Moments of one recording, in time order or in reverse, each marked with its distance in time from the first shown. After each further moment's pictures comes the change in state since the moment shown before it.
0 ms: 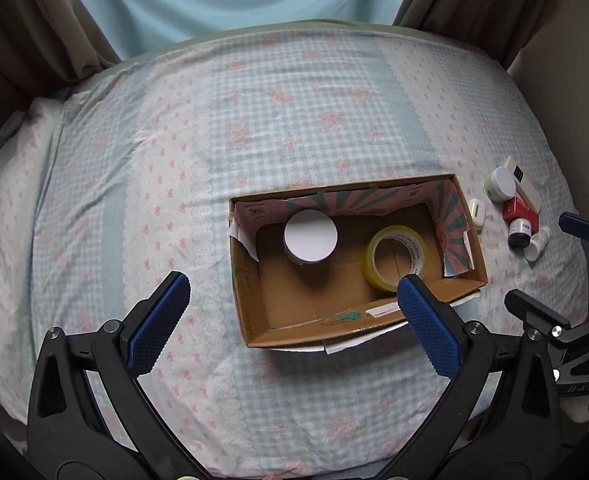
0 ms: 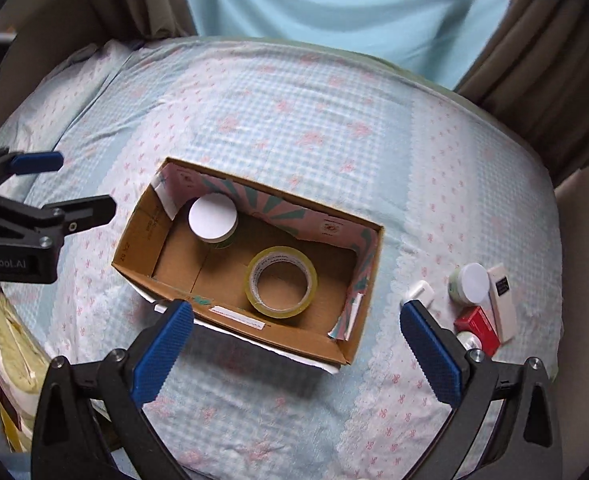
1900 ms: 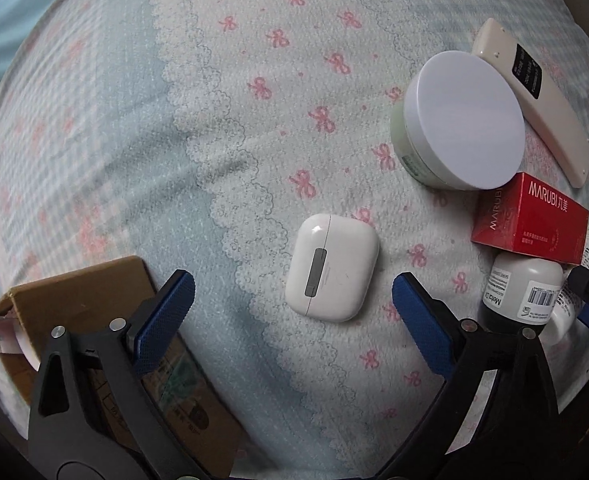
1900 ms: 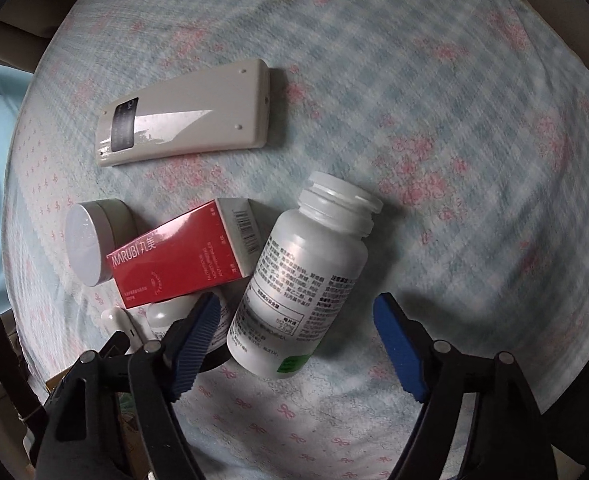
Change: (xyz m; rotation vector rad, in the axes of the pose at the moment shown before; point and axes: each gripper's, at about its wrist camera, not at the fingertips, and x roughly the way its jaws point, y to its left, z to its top) left arm 0.300 -0.366 0.048 0.259 0.372 0.067; right arm 0.180 -0.391 -0.197 1.319 0.335 0.055
